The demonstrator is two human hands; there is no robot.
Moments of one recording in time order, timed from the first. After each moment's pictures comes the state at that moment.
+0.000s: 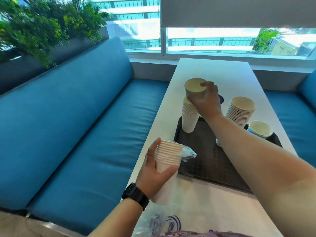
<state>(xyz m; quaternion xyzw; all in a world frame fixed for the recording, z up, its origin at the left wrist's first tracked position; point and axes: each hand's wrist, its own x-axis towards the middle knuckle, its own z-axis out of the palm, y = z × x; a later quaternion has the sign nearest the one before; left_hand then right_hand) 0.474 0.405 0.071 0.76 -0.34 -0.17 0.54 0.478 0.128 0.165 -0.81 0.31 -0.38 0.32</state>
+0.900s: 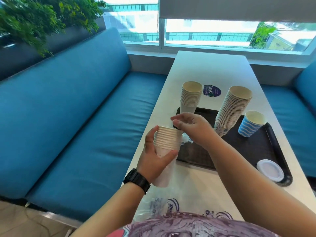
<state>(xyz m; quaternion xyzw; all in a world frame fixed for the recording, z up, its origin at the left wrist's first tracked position) 0.468 0.405 0.075 0.74 -0.33 -0.16 0.57 0.404 0.238 0.153 -0.82 0.21 -0.14 0.51</state>
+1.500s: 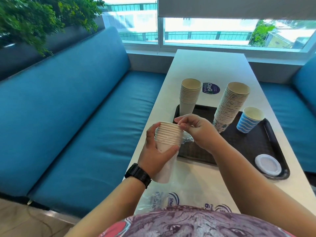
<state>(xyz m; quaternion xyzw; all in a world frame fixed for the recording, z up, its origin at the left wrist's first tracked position) 0.463 0.406 0.083 0.74 -0.34 -0.15 0.56 0.383 0.242 0.139 -0.80 0.18 -0.18 0.54</state>
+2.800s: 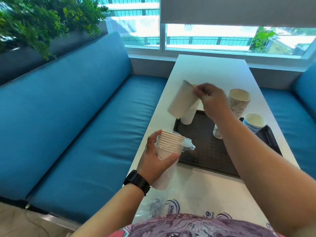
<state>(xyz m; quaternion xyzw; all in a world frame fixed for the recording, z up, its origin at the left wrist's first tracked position) 0.466 0.412 0.080 0.76 -0.35 -0.14 0.53 0.423 0.181 0.192 -0.81 0.25 -0.34 0.41</state>
